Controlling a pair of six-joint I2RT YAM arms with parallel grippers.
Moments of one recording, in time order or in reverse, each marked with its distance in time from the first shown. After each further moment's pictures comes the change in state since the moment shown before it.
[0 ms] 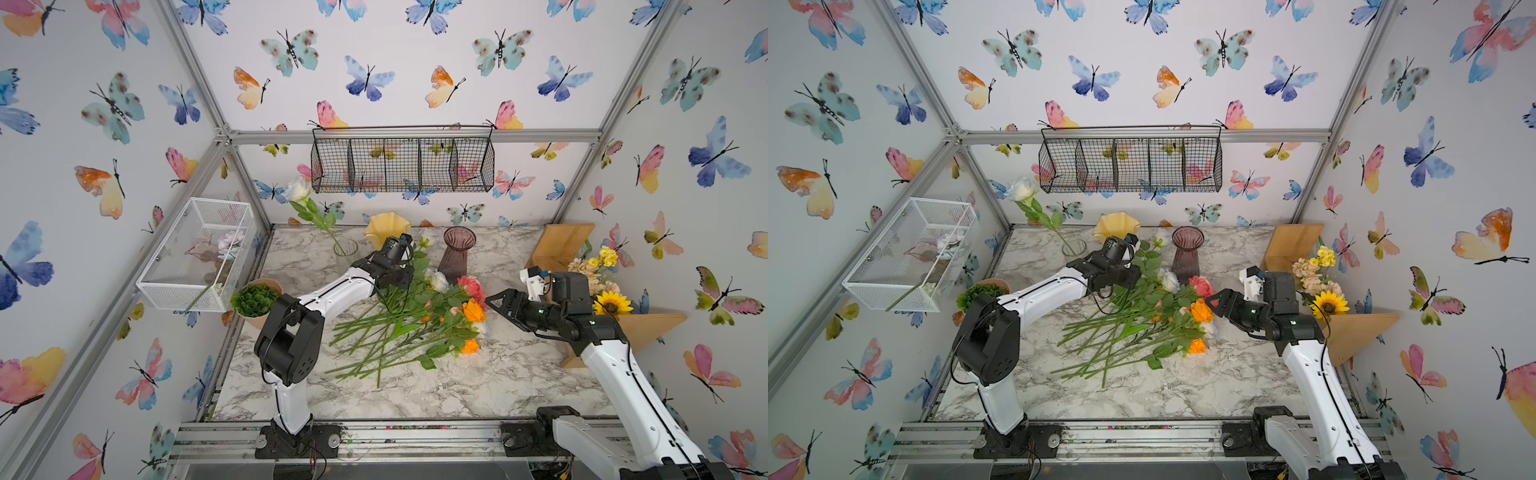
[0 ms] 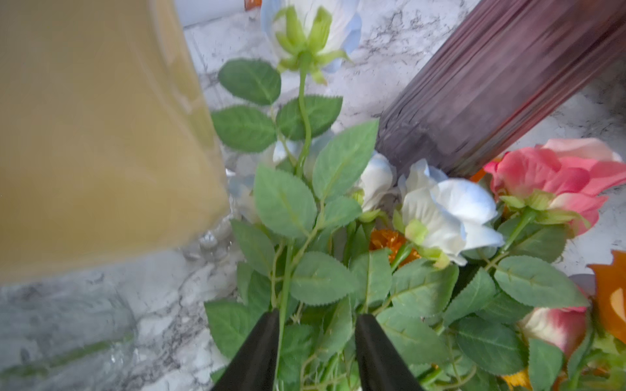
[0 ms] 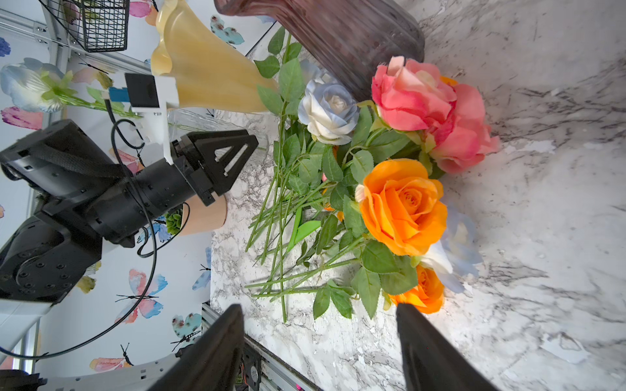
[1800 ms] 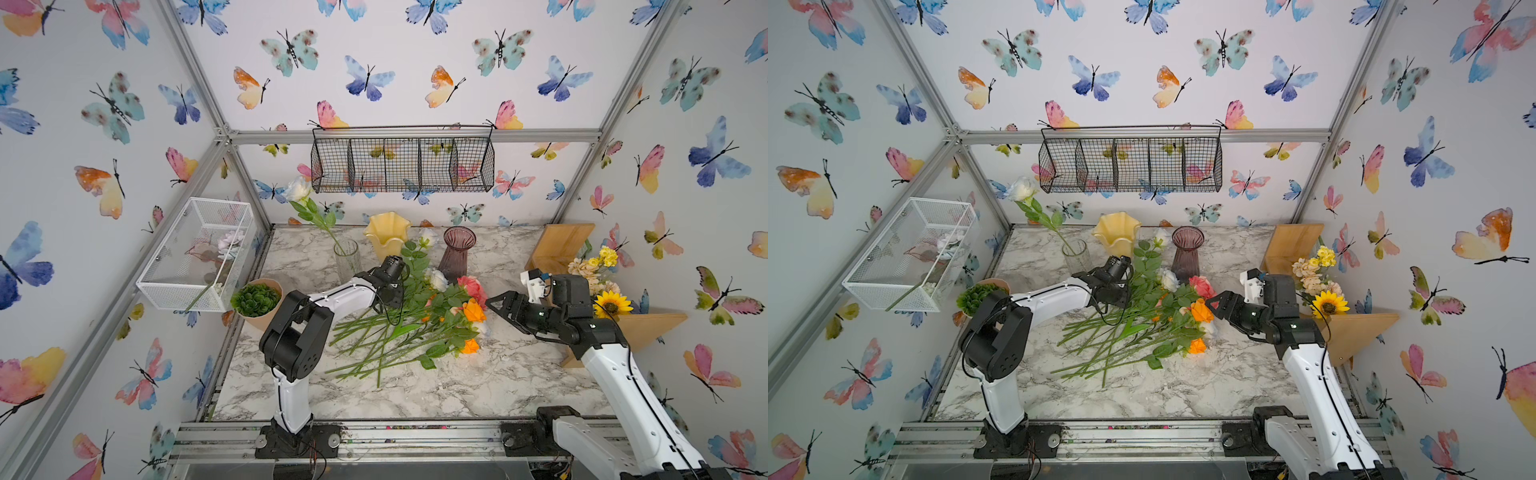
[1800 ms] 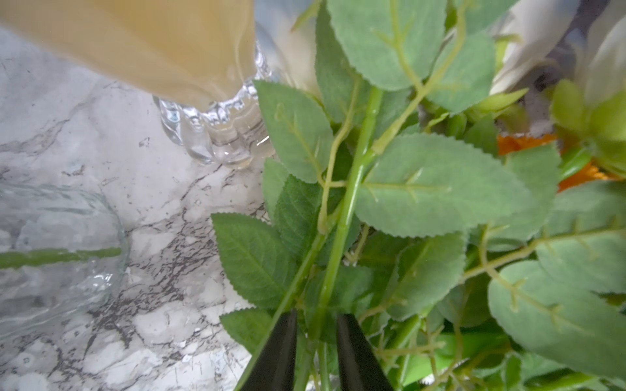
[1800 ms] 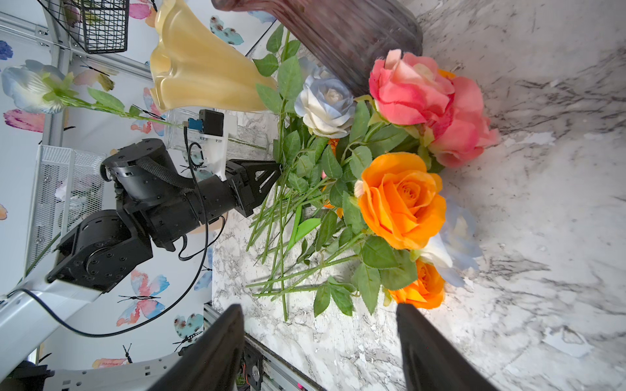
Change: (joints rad) left arm -0.008 0.074 -0.089 -0.028 -0.103 -0.042; right arm 0.000 -0.024 -0.021 0.003 0.000 0.014
